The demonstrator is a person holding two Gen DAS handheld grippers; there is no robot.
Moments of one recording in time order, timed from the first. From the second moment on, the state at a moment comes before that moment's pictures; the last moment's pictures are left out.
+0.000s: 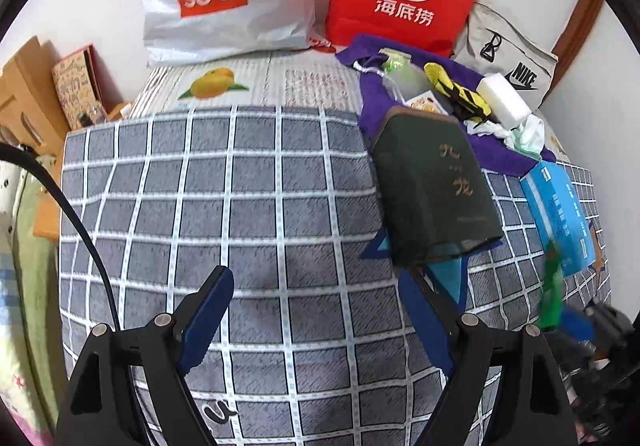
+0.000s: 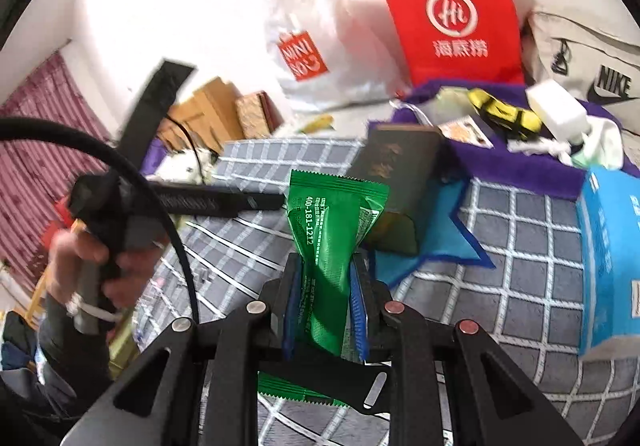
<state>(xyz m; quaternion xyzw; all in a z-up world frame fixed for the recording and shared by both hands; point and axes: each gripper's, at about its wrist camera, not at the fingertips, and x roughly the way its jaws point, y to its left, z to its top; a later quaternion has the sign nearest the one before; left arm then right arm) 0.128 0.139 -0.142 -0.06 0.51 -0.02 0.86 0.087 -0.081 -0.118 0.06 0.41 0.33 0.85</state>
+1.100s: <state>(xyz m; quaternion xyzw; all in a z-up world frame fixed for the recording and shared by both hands) 0.072 0.029 -0.149 0.05 0.49 -0.07 0.87 0.072 -0.174 -0.080 0.04 0.38 0.22 0.90</state>
